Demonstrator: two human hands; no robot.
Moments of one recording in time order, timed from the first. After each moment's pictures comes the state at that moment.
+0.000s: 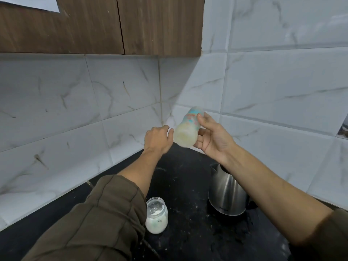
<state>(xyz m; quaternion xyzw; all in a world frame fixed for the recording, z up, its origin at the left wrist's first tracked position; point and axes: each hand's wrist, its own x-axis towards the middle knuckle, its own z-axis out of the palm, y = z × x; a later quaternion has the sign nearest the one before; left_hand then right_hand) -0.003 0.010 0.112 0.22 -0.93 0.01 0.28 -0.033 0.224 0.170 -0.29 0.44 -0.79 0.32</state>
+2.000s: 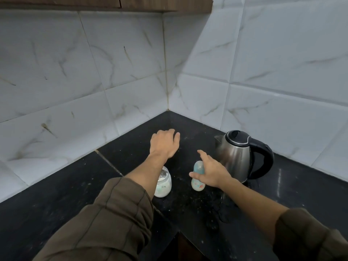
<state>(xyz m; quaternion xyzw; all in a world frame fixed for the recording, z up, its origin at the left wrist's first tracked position) 0.037 0.048 0.019 0.26 -0.95 -0.04 0.18 -0.036 0.246 -0.033 -0.38 0.89 -0.21 0.14</state>
